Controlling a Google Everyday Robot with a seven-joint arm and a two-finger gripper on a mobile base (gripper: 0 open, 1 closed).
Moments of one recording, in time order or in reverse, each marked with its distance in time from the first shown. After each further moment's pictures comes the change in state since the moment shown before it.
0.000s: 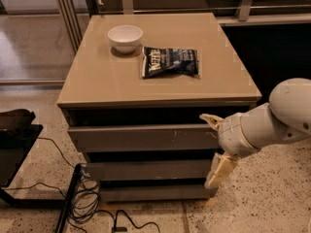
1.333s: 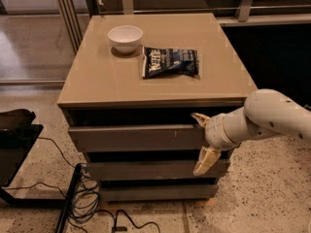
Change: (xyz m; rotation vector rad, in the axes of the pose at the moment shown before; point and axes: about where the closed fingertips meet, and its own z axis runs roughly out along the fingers) arm 0.031 -0.050 0.076 0.038 -0.034 -0.038
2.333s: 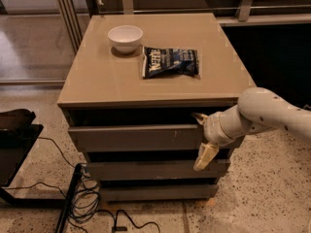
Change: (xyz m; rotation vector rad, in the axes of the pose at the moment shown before) arm 0.025 -0.021 0.029 -0.030 0.021 0.009
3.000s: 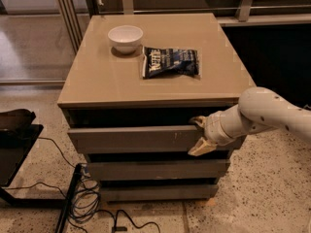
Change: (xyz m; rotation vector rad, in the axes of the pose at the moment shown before) arm 0.000 0.000 0.000 0.000 0.000 0.000
